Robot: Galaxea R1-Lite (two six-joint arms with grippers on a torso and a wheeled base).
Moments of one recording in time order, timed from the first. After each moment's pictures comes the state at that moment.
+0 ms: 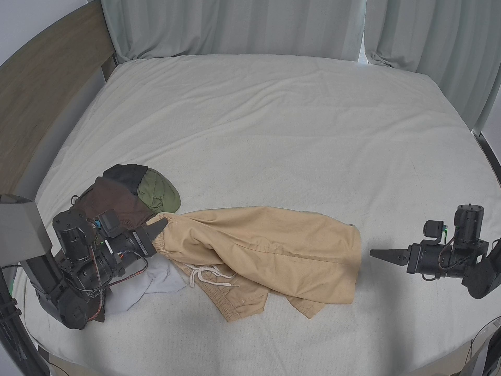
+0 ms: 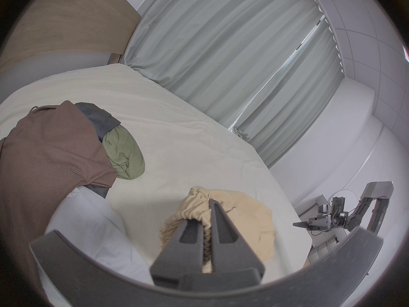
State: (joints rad) left arm -0.22 2.01 -0.32 -1.55 -0.30 -0.49; right arm 0.03 1.83 -0.31 -1.03 0.71 0.30
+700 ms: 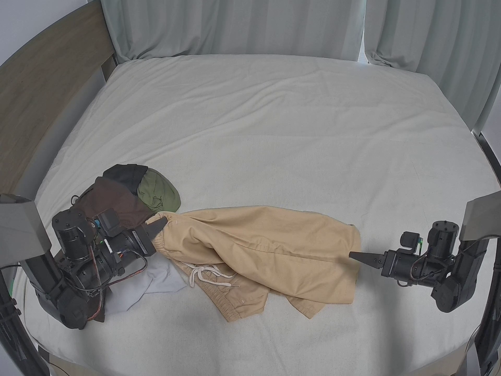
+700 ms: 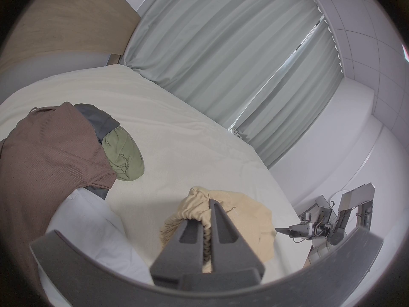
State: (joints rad) left arm -0.22 2.00 -0.33 -1.55 -0.30 -0.49; right arm 0.09 2.22 -0.31 -1.53 0.68 0.49
